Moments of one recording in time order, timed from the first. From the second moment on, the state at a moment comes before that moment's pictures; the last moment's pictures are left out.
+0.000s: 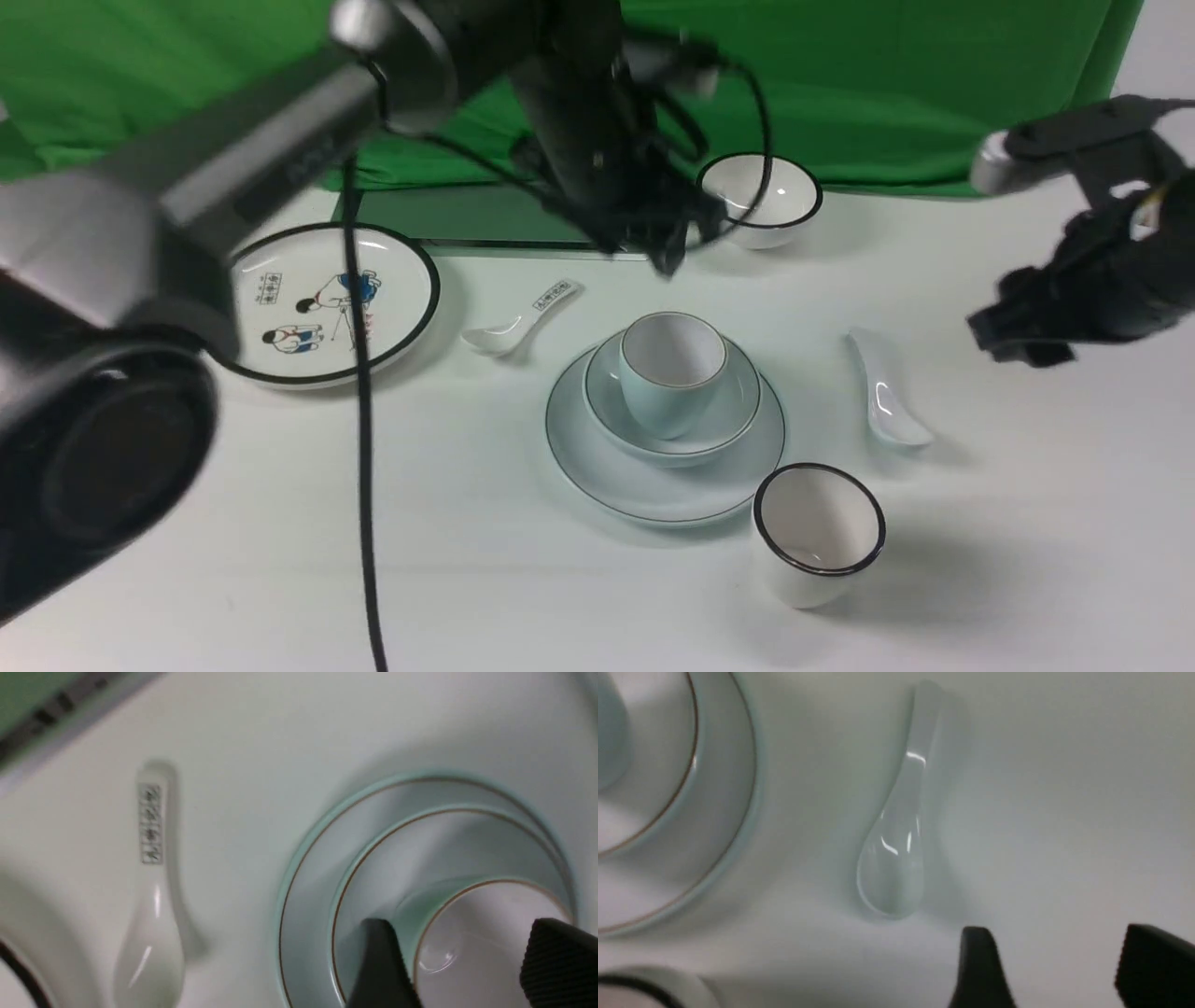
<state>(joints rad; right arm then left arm) 0.23 1.58 -1.21 0.00 0.68 -0.08 -0.48 2.14 -2.23 -0.13 1.21 0.13</state>
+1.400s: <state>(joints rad) 0.47 1.51 -0.95 0.66 -0.36 -0.47 -0.48 1.01 -0.76 0.08 0.53 -0.13</state>
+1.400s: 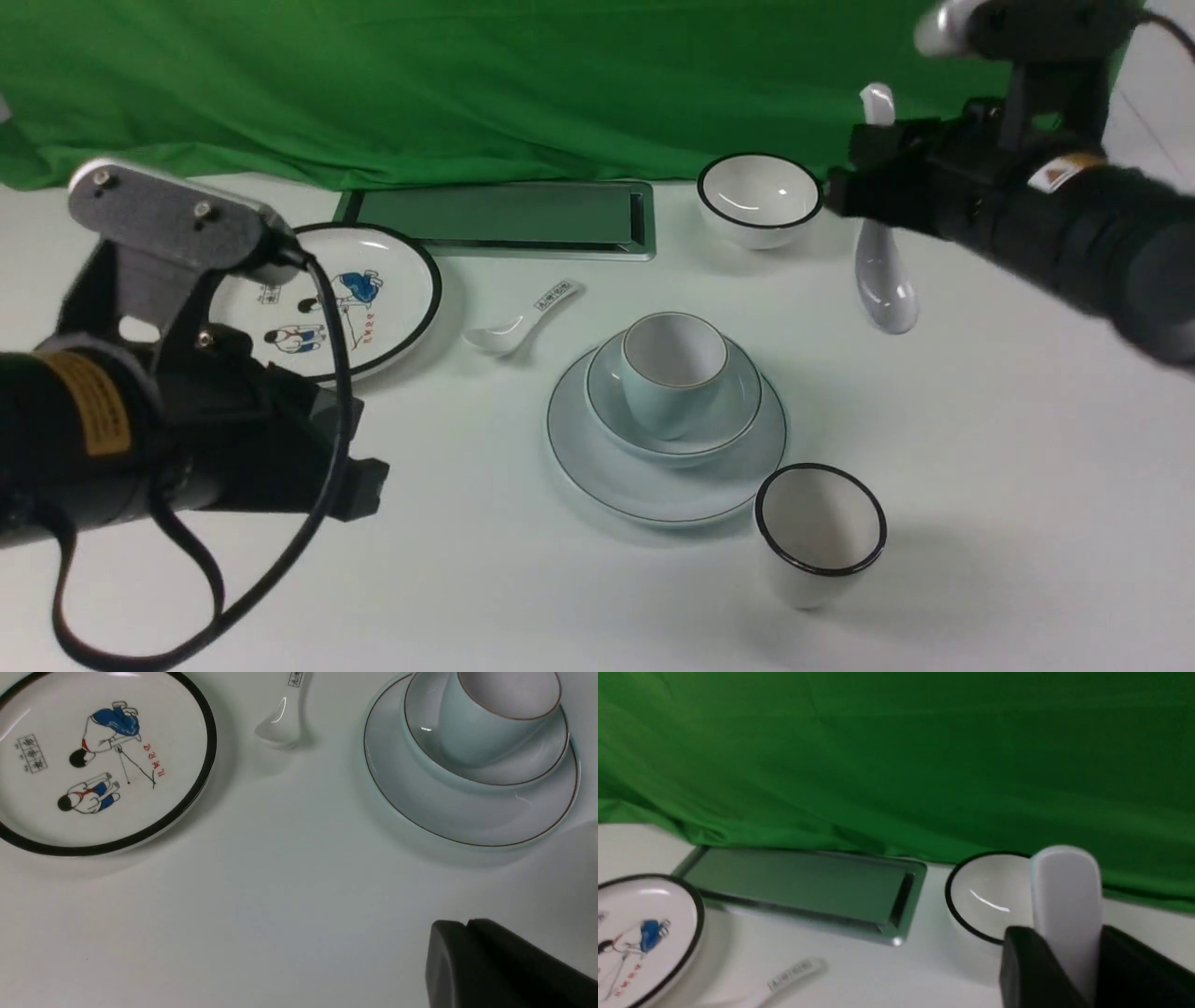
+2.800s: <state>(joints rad) 0.71 1.51 -0.95 0.41 -0.45 -0.34 -0.48 0.43 -0.57 0.15 0.74 -0.13</state>
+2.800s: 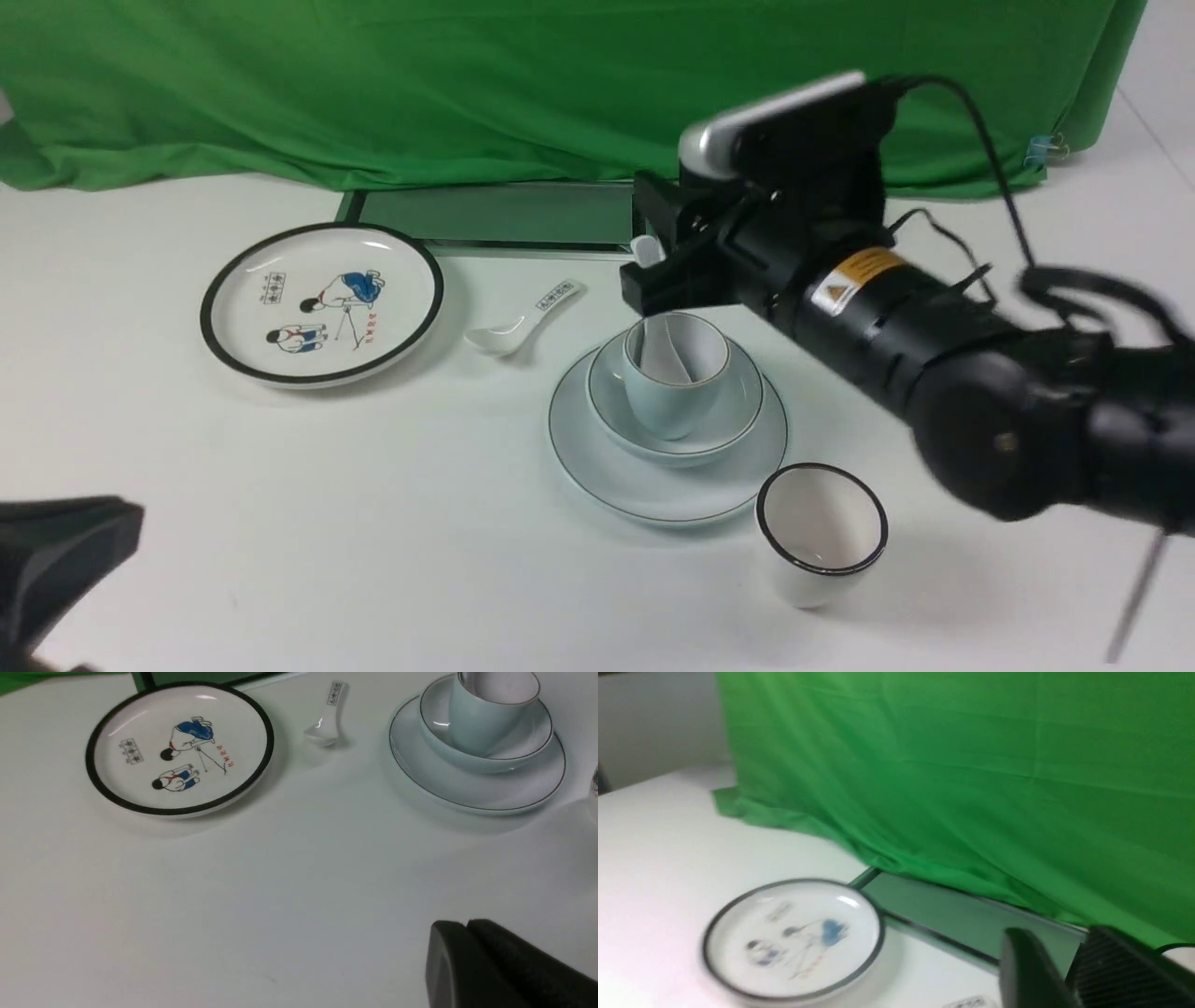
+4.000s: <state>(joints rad) 0.71 0.65 -0.64 0.41 0.04 -0.42 -0.48 0.12 -0.52 0.18 0.75 -0.13</state>
